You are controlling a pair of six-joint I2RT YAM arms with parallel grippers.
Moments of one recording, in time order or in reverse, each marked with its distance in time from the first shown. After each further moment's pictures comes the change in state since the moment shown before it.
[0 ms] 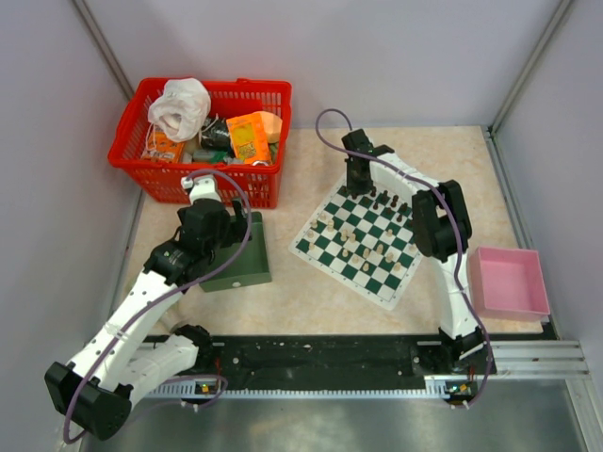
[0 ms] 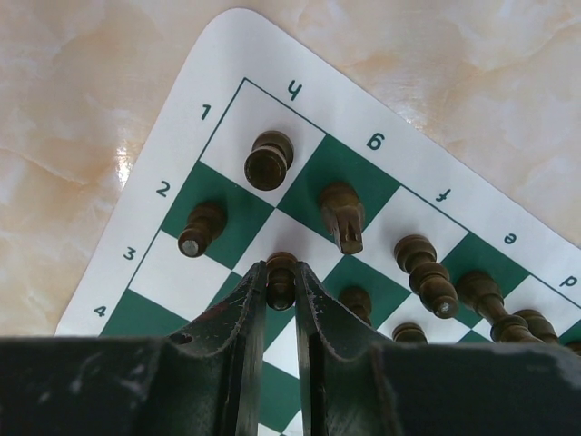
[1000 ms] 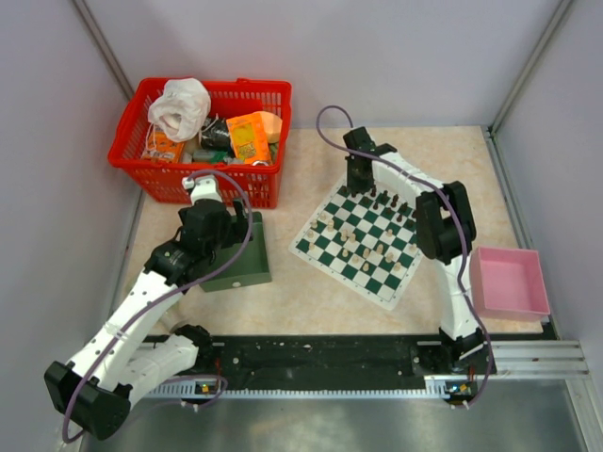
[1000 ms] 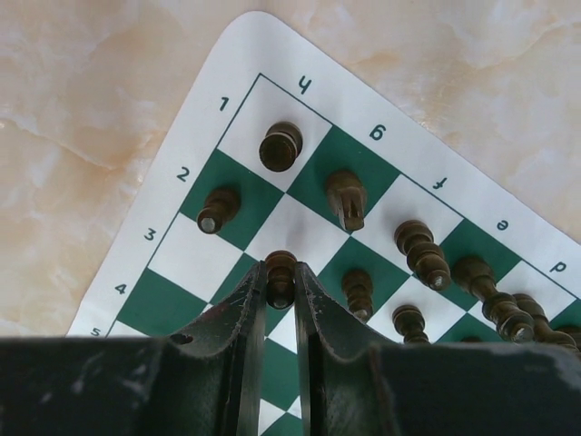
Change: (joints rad) left arm -0.012 0.000 0.000 0.000 -0.005 -0.004; right arm 0.004 -0.045 -0.030 0.006 -0.013 0.000
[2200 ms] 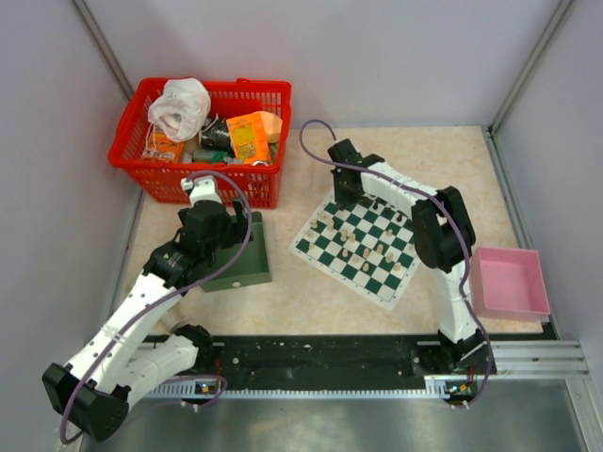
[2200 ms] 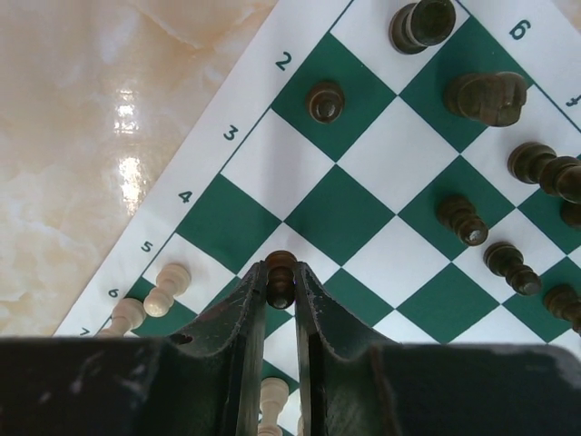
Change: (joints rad) left arm -0.015 -0.016 0.000 -0.001 -0.011 -0.020; right arm 0.106 -0.068 -0.103 0.007 -0.025 0.011
